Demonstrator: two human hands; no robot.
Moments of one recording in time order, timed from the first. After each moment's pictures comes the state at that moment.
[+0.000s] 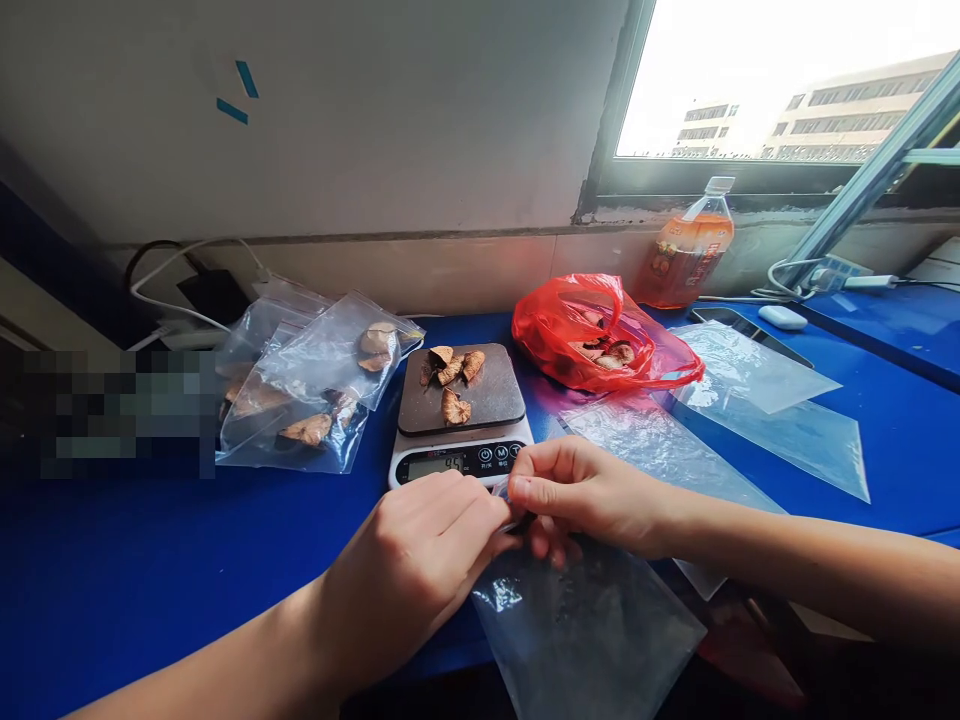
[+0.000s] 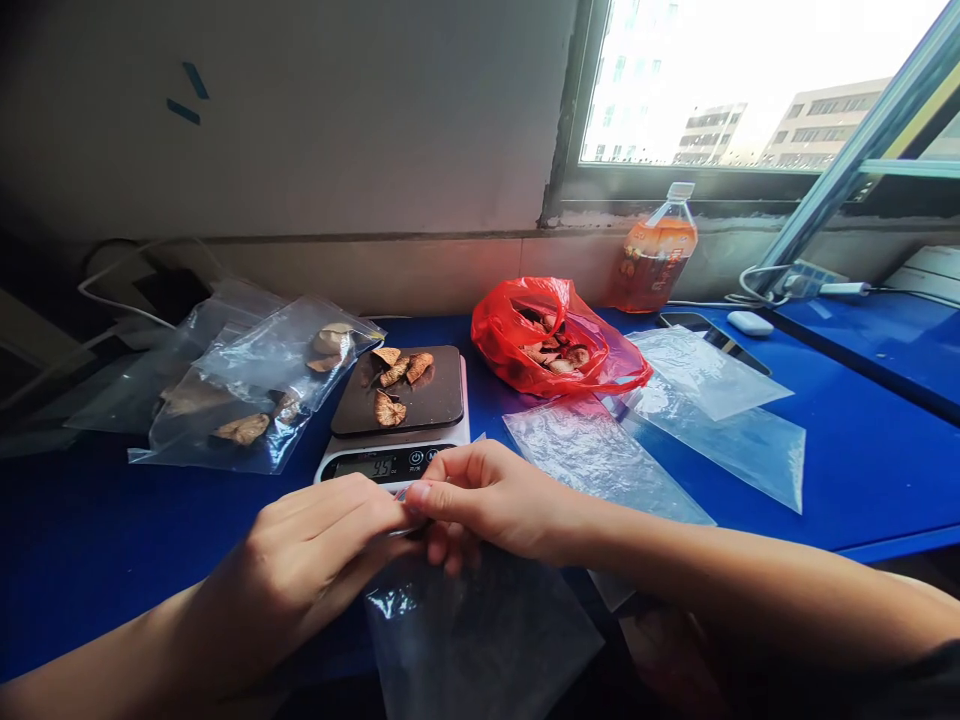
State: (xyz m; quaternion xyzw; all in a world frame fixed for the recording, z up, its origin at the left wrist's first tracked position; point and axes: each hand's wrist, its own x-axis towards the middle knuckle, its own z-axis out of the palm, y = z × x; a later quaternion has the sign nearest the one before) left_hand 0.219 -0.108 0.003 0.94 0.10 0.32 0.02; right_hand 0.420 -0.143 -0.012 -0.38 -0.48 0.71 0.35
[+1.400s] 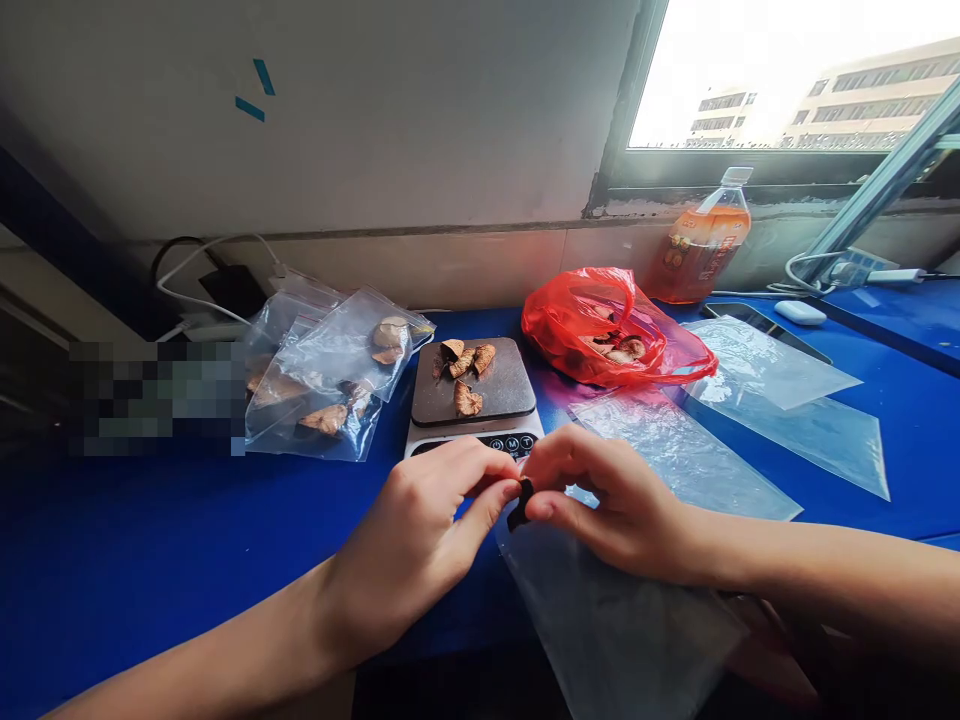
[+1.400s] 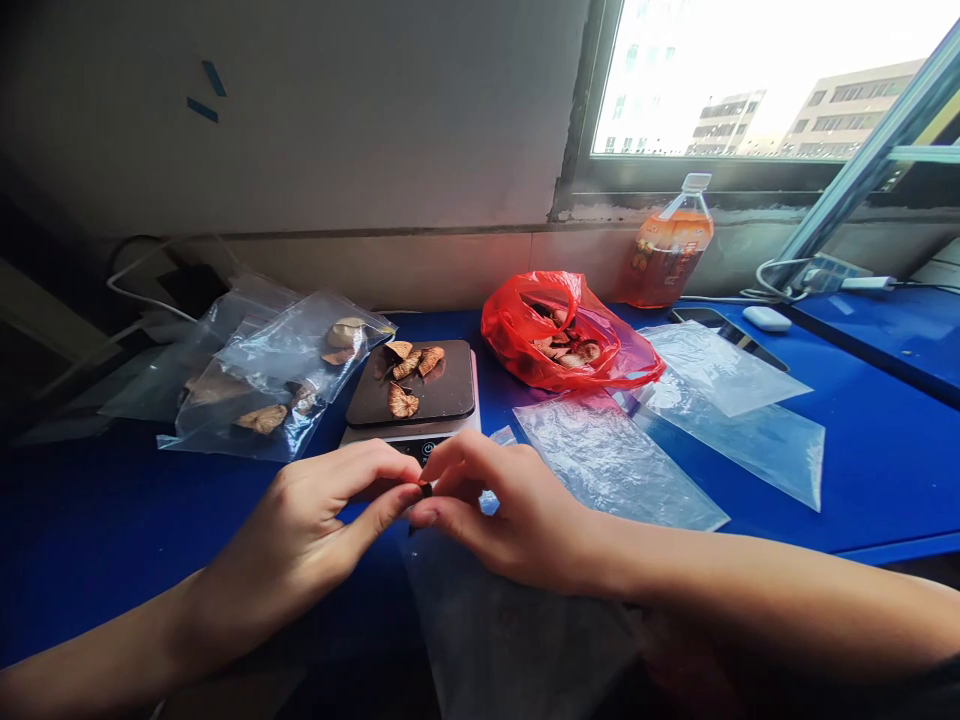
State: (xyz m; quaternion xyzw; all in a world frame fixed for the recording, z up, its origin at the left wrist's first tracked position) left_hand 0.222 -0.108 0.017 0.89 0.23 0.32 0.22; right_hand 0.417 -0.160 -0.010 -0.41 -0.72 0.35 0.42
